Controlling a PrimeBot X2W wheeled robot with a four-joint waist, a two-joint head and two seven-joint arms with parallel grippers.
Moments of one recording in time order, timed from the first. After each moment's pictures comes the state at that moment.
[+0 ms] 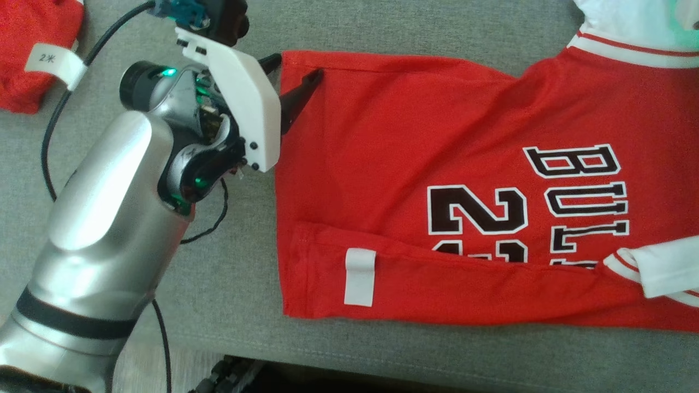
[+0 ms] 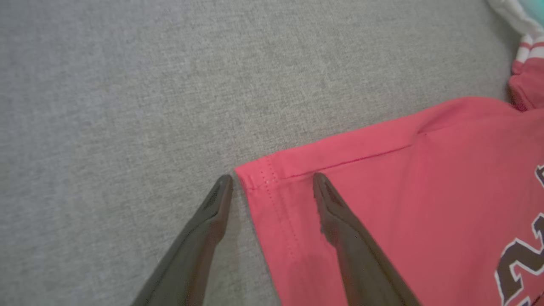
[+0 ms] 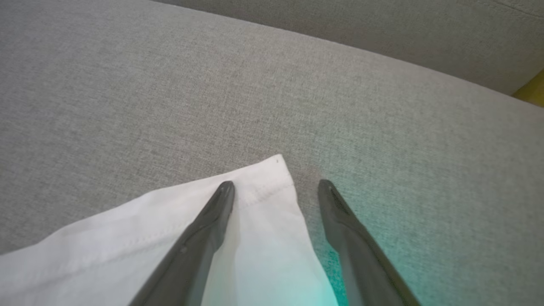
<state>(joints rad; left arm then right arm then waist) -0.80 0.28 -0.58 0.19 -0.69 0.01 0.63 -1.04 -0.41 0.18 0.50 0.25 0.12 0.82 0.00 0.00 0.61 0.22</state>
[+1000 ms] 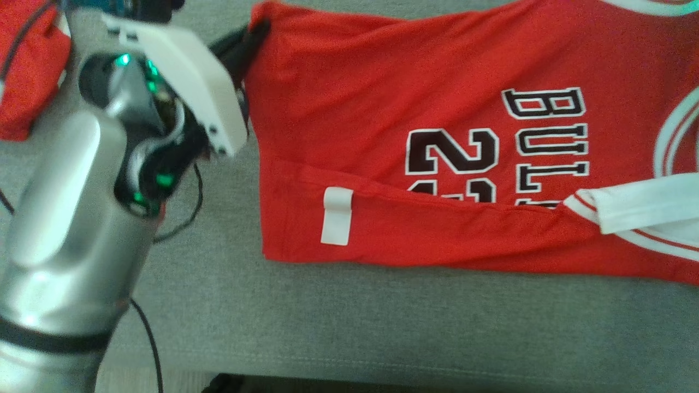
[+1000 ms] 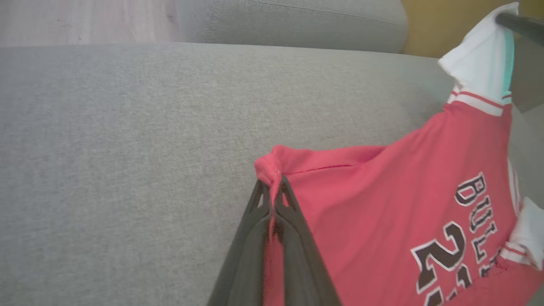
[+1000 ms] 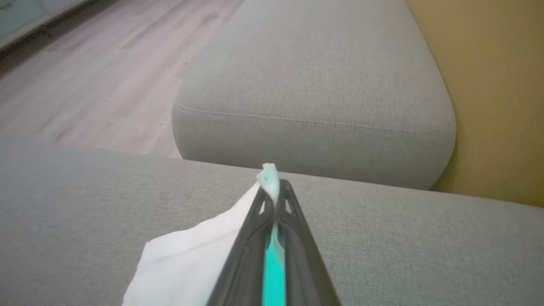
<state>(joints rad) -0.77 0.31 -0.47 0.11 -0.74 0.04 0.52 -1.07 -0.38 0.09 0.48 0.33 0.12 0.57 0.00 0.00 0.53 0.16</state>
